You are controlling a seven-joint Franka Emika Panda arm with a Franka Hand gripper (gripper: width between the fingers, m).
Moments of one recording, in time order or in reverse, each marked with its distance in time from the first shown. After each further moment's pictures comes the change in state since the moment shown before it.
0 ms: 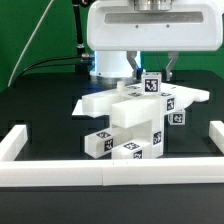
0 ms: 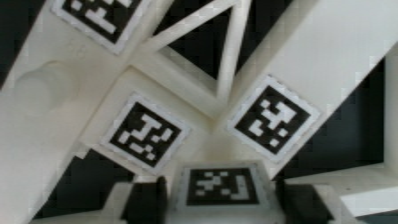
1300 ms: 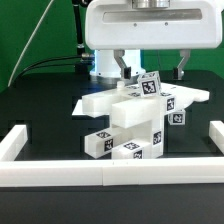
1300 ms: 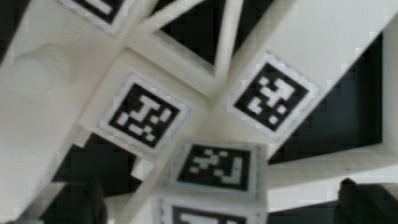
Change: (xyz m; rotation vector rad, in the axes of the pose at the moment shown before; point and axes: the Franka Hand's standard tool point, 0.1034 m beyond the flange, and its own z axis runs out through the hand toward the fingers) arm 0.009 0.000 -0.003 0.015 0.039 0.026
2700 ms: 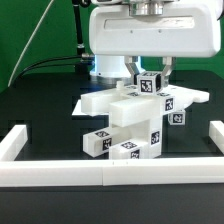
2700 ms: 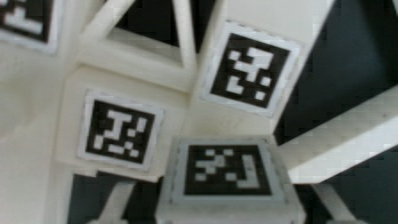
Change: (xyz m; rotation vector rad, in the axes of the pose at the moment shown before) arm 0.003 0.004 0.013 -0.001 0.019 0.447
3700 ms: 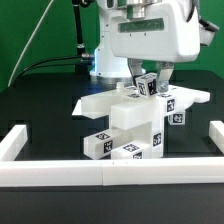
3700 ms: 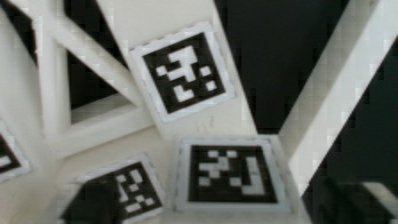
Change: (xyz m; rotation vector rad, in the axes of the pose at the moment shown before) arm 0.006 -0.003 0.001 0.026 -0.015 0.384
